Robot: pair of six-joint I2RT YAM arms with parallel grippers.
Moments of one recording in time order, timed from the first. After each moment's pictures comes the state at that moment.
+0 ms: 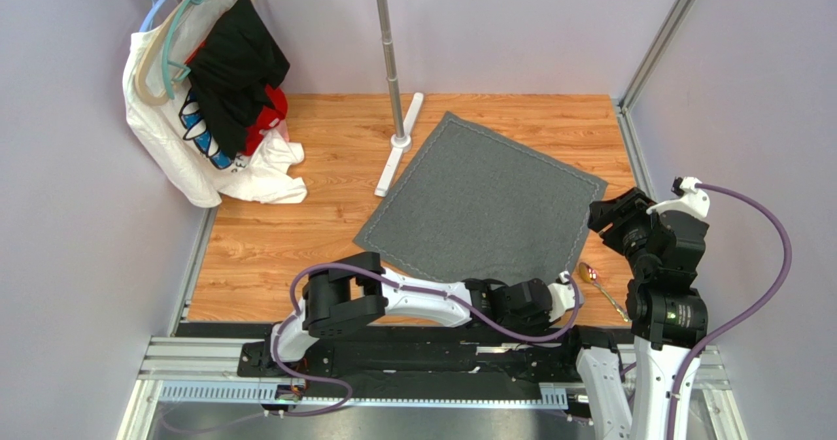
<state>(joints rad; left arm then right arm) -1.45 2.11 1.43 0.01 -0.03 -0.18 -0.17 0.54 0.97 -0.78 -0.05 0.50</state>
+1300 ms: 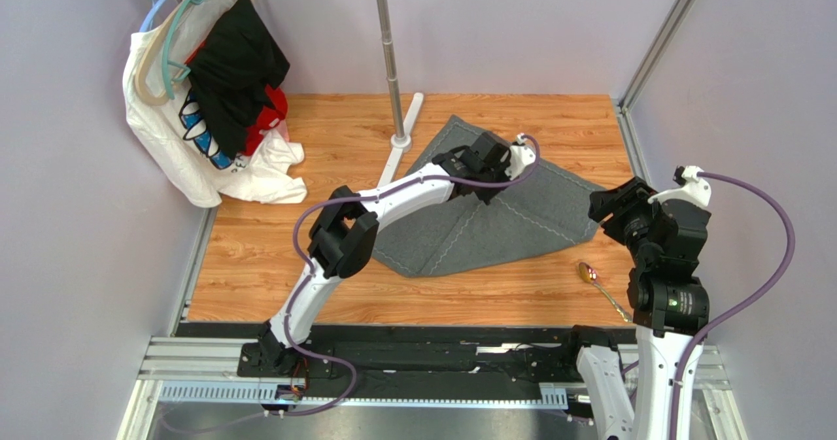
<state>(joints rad) -0.90 2.29 1.99 -0.44 0.06 0.20 -0.17 0.60 1.00 -0.74 -0.06 0.51</state>
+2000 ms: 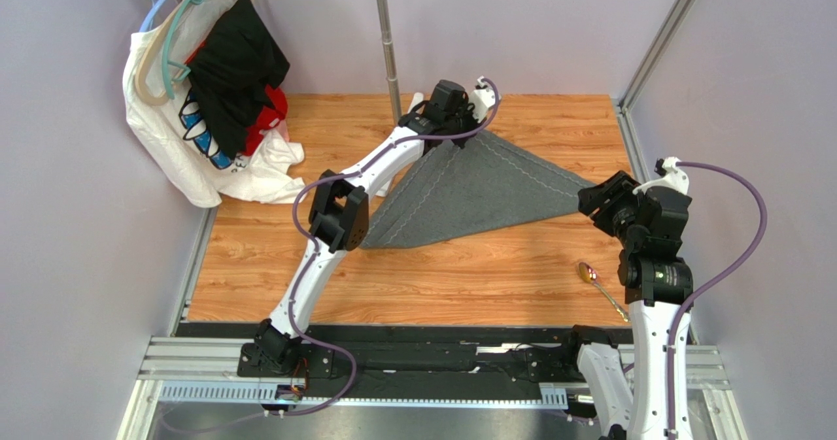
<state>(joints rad) -0.64 2.51 2.38 -0.40 0.23 0.31 -0.17 0.68 0.88 -0.60 -0.12 0.51</state>
